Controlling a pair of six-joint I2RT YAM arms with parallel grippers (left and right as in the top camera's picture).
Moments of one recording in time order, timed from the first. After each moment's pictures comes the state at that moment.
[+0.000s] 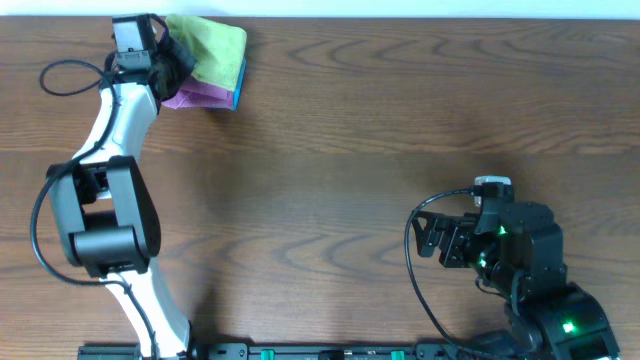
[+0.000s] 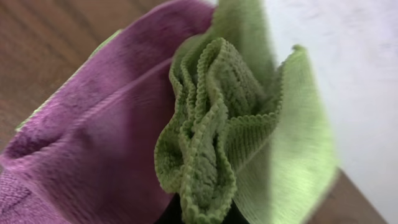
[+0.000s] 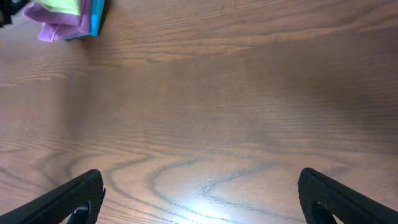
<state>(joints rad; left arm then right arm) 0.12 2.10 1.58 -0.26 0.21 -0.72 0.28 0.69 0.77 -0.83 -0.14 0.44</state>
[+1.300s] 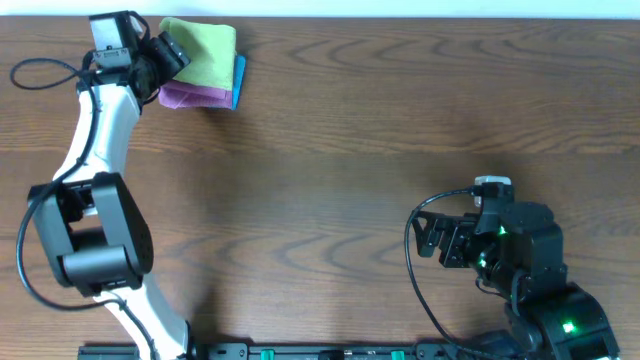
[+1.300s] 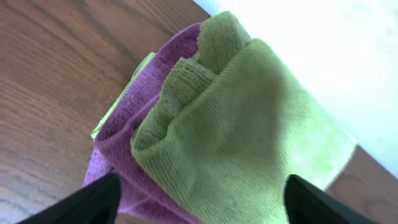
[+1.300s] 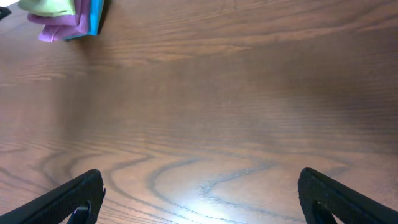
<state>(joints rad) 0.16 1.98 1.58 -0.40 0.20 -0.53 0.28 0.69 0.77 -0.83 -0.14 0.44</state>
